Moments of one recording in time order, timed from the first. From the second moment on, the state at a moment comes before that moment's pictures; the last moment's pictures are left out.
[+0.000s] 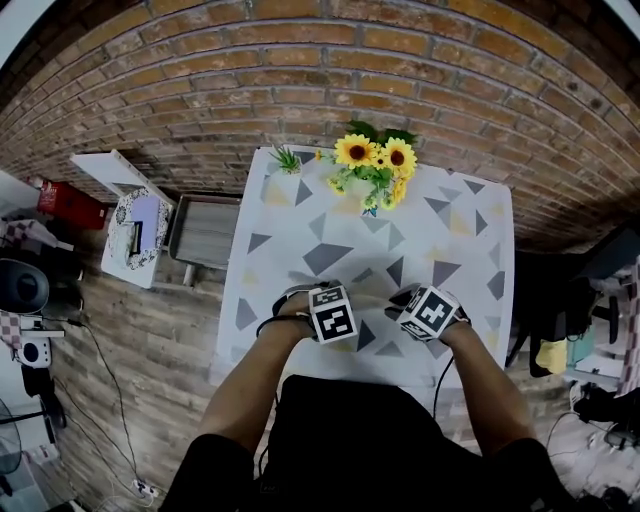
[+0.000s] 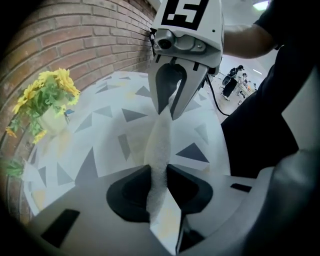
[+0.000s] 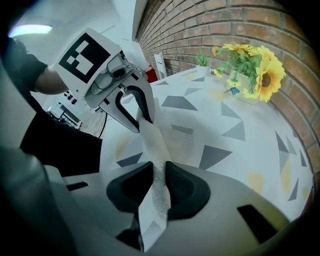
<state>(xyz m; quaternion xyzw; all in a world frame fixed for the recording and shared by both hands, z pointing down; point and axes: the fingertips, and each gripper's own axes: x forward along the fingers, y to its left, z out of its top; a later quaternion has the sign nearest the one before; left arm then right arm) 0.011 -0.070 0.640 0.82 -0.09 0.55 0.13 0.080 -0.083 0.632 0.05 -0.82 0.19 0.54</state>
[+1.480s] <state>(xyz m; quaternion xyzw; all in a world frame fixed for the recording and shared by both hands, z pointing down) 0.018 -0.151 0.630 0.82 -0.18 0.53 0.06 0.066 -0.130 0.610 0.17 -0.87 0.10 0.45</state>
